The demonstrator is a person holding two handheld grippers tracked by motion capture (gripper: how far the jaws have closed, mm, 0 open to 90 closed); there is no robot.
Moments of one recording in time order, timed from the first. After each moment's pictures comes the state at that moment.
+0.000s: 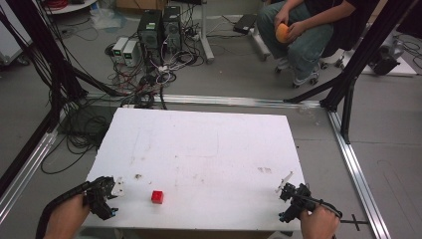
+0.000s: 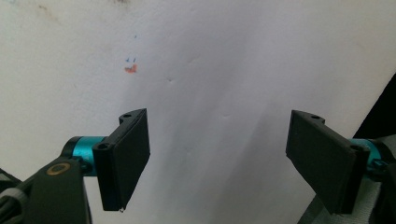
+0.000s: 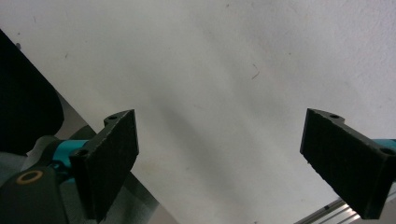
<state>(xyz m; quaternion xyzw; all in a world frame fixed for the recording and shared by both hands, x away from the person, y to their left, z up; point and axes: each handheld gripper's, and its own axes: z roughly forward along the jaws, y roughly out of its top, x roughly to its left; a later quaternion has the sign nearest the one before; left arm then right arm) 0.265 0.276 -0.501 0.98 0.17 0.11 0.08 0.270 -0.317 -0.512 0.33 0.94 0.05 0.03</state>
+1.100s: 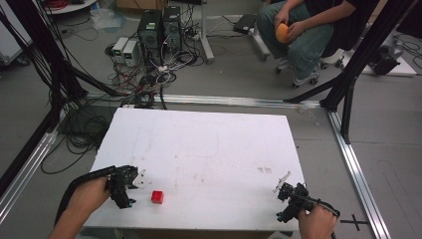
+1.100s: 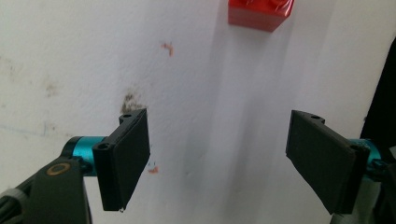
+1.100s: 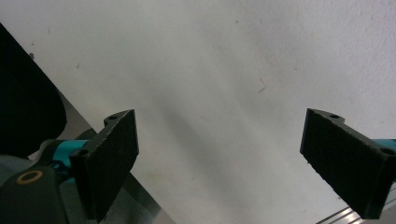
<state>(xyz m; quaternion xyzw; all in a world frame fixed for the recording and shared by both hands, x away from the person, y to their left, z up) 0.300 0.215 -0.480 0.99 0.05 0.08 0.08 0.270 -0.310 -0.511 0.32 0.95 0.05 0.04</state>
